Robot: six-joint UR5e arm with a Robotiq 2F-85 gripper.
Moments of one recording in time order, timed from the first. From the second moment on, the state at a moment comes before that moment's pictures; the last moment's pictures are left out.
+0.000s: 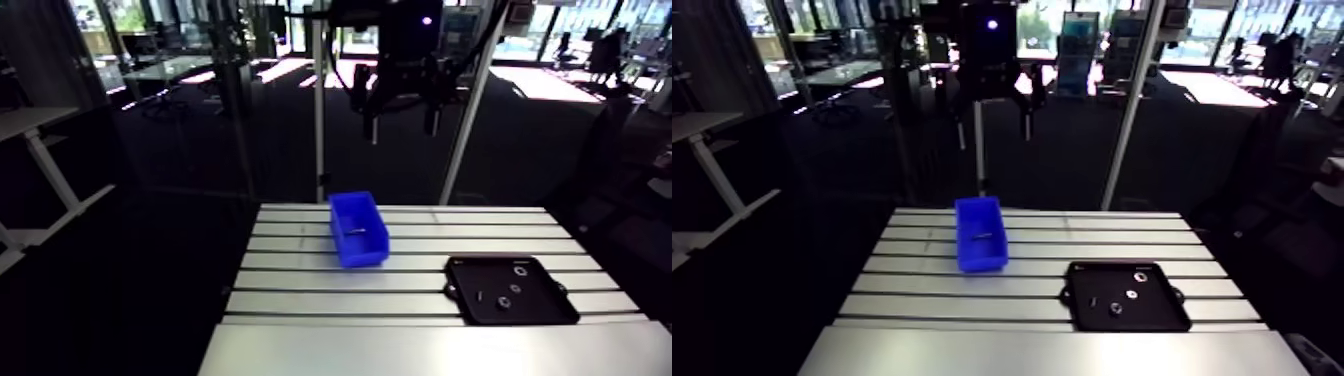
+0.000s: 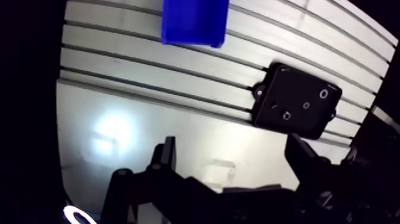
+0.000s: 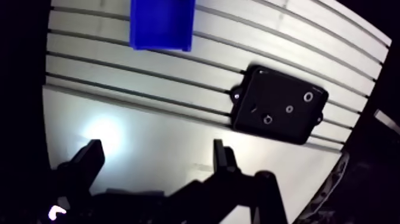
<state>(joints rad) -0.03 -1.45 1.52 -1.54 -1.63 -1.85</state>
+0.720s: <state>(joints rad) -0.16 -1.59 1.44 -1.37 -1.57 -1.72</state>
